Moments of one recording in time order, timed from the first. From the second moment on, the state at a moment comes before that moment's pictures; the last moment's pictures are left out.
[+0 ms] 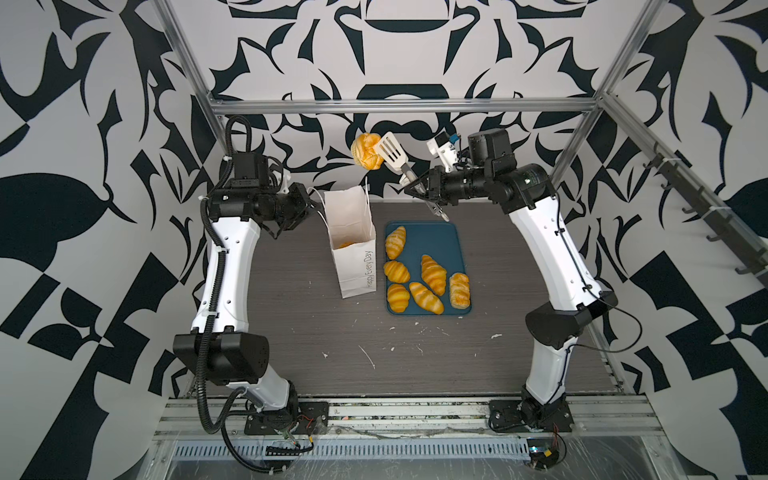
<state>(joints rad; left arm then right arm) 0.00 1.60 1.91 -1.11 0.57 -0.59 0.49 1.92 2.48 -1.07 -0.64 0.55</state>
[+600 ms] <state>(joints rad) -0.01 1.60 1.91 -1.11 0.57 -0.59 0.62 1.92 2.48 -1.04 -0.69 0.56</state>
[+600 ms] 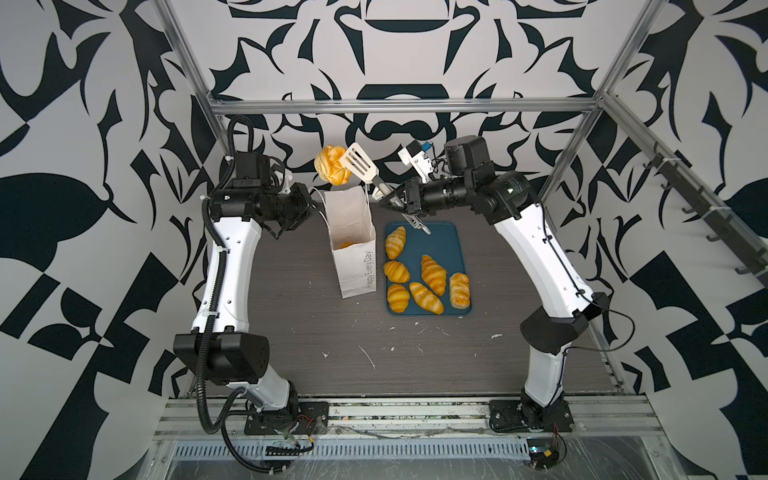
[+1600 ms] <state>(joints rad) -0.01 1.60 1.91 -1.11 0.57 -0.60 0.63 1.87 2.10 -0.99 -0.66 0.54</state>
